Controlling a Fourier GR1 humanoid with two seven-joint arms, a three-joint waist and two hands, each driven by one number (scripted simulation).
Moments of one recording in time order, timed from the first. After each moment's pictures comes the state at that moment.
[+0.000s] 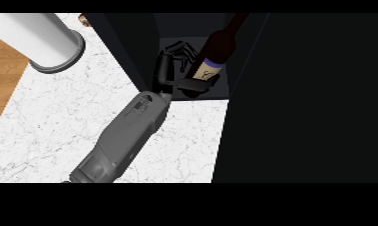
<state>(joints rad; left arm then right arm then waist) -0.81 0.00 -0.39 -0.65 0.38 0.55 -0.54 -0.58 -0.25 -0.06 -2.42 -0.17 -0.10 0.97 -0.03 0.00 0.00</state>
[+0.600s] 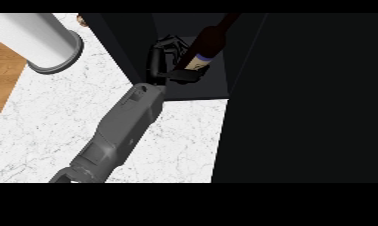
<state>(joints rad) -0.91 0.00 -0.30 -0.44 0.50 0.49 -0.69 -0.58 -0.24 -0.06 -2.42 -0.18 -0.10 0.96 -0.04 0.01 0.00</state>
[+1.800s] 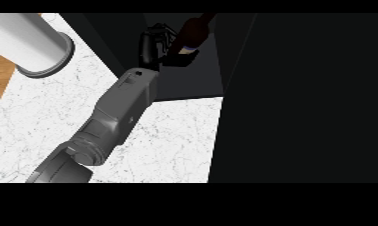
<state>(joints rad) -1.13 0.02 -0.19 -0.09 0.50 0.55 -0.74 -0.60 -0.21 -0.01 -2.41 -0.18 -0.09 0.94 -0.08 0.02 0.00</state>
